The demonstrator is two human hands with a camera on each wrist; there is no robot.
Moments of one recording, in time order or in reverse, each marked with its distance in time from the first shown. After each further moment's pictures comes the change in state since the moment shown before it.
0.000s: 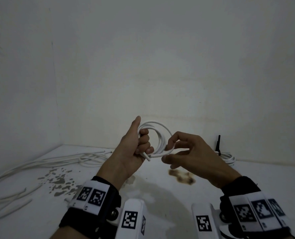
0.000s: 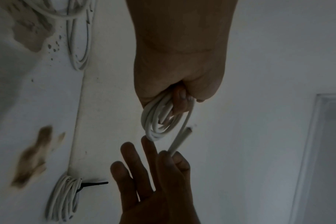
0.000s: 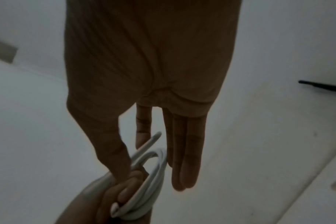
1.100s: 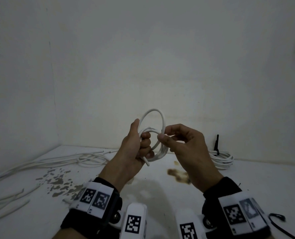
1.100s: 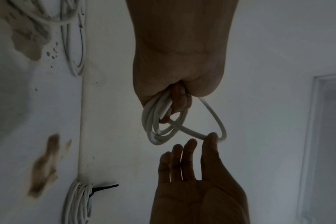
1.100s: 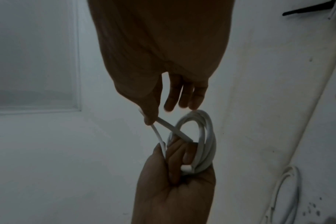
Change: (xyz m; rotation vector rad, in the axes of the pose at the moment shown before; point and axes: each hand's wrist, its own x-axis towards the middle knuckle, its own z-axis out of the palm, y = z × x) left_hand -0.003 -0.008 0.006 0.151 0.054 0.024; right_hand 0.008 -0.003 0.026 0.258 0.356 -0.133
